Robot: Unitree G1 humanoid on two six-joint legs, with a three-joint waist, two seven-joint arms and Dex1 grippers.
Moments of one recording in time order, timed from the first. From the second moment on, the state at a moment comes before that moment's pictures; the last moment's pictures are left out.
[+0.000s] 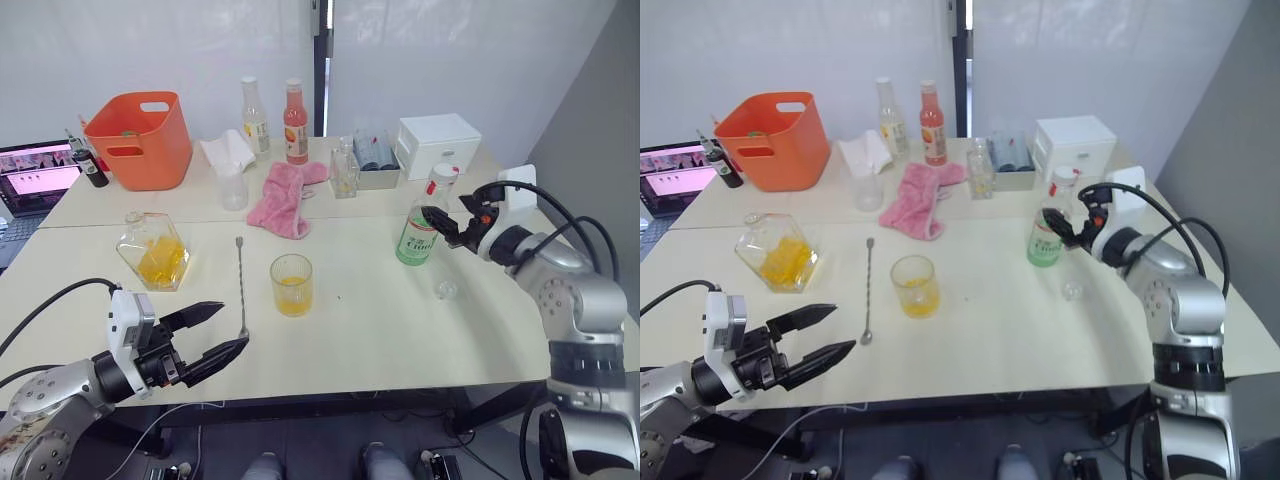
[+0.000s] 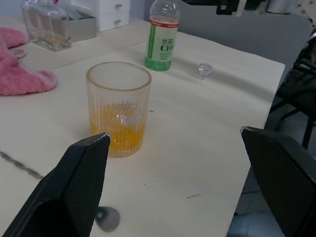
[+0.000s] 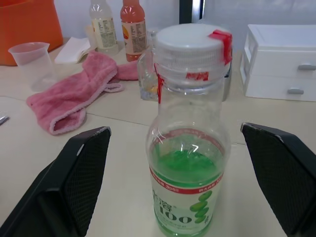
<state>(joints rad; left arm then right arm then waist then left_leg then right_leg) 0.20 0.72 0.42 -0.55 -0.83 0.50 -0.91 -0.68 -0.58 -0.18 0.05 0.46 0.65 0.47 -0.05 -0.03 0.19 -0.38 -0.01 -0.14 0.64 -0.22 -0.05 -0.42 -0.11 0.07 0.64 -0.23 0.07</state>
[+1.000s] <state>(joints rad) 0.15 0.72 0.37 -0.60 -0.85 0.55 -0.86 -0.89 -0.55 -0.15 0.42 0.37 0.48 0.65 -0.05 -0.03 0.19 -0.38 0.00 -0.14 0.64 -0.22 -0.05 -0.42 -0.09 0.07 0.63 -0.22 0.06</state>
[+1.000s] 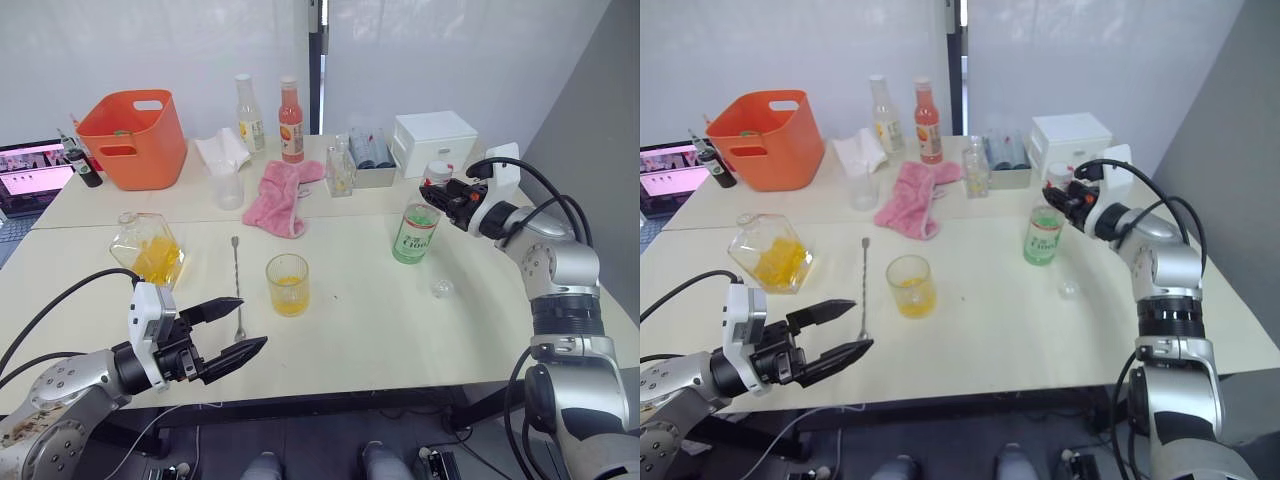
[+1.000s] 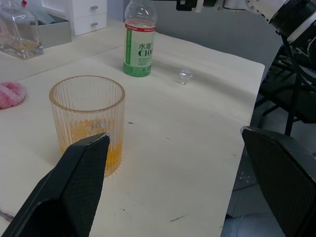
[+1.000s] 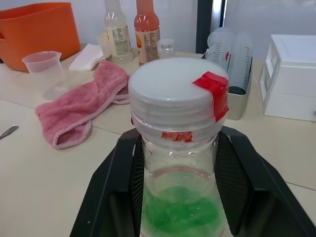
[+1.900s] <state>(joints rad) 0.04 0.78 0.37 -0.46 -0.82 0.52 -0.97 -0.70 -0.54 -0.15 -0.49 0.86 0.99 0.60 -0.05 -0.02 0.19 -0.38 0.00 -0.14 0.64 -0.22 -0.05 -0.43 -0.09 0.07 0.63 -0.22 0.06</state>
